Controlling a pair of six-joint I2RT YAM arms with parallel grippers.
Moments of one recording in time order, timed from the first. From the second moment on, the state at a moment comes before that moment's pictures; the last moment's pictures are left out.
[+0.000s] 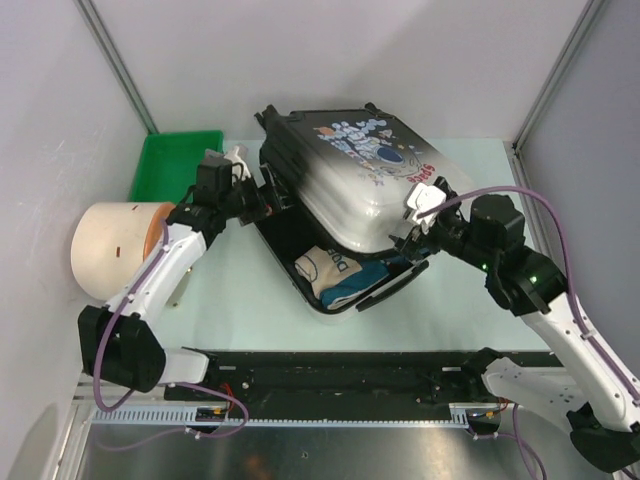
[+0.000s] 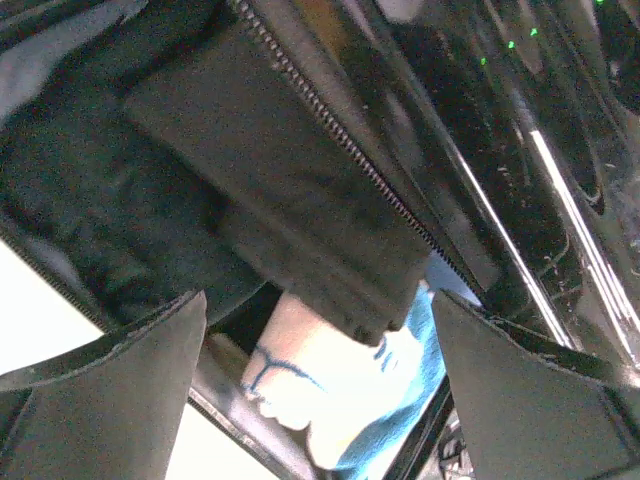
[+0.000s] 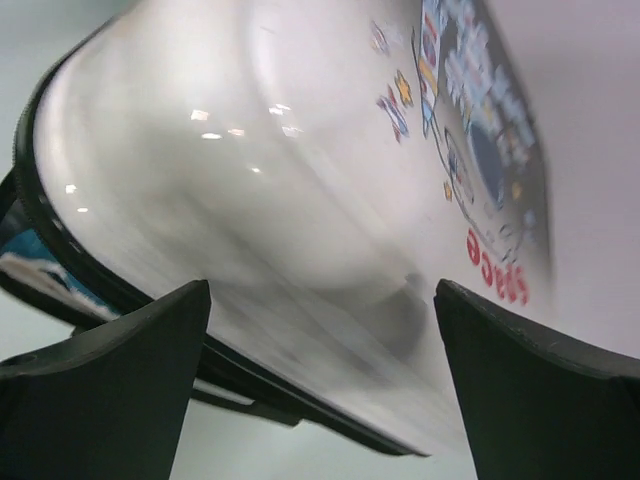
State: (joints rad) left arm -0.26 1.33 1.13 -0.40 0.32 -0.61; right arm 0.58 0.90 1.16 -0.56 -0.21 -0.50
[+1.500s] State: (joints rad) left arm -0.30 1.39 1.20 -0.30 0.37 -0.69; right arm 1.01 1.15 0.87 0.64 0.35 -1.88
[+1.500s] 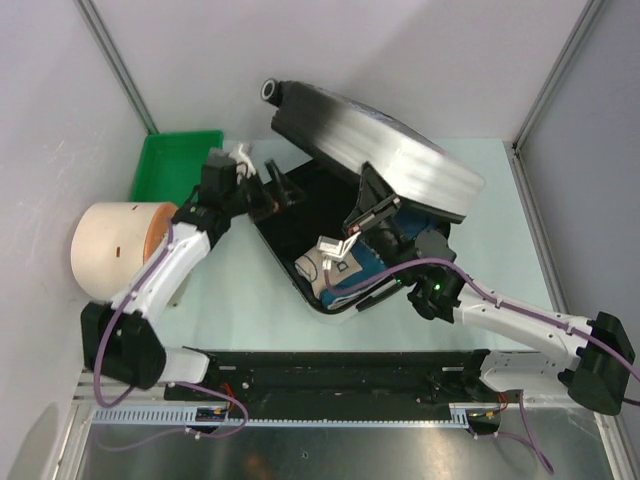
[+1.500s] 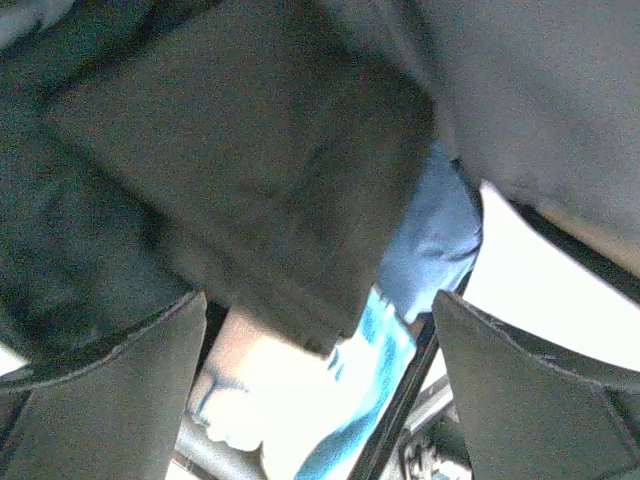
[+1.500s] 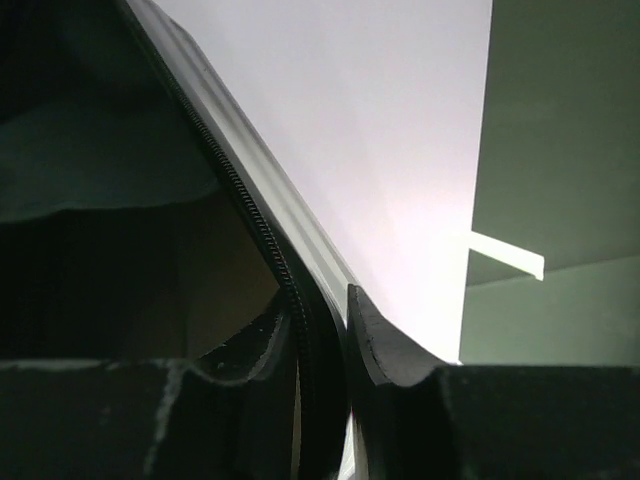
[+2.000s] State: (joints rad) left arm -0.26 1.08 0.66 -0.35 0.36 -0.79; right arm 0.64 1.17 0.94 0.78 0.26 -1.73
